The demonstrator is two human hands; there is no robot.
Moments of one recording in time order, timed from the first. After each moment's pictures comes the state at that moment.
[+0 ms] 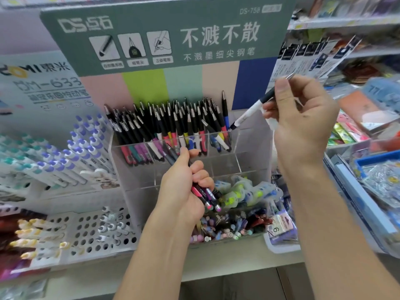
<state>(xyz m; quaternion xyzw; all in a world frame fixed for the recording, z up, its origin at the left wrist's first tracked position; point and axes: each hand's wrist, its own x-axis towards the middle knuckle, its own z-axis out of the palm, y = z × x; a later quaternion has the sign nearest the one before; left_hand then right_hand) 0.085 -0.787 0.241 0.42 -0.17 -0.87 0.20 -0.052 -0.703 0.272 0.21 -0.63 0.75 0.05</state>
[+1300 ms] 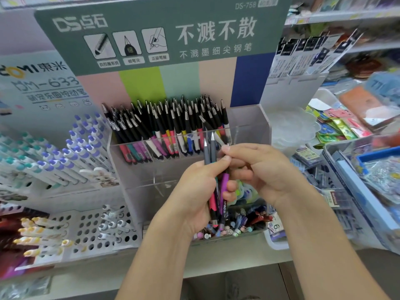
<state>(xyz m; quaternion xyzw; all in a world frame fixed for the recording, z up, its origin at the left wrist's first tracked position) 0.086 -0.767 0.248 0.32 -0.39 -0.86 0.05 -0.020 -0.682 0.246 0.11 -0.62 0.63 -0.45</state>
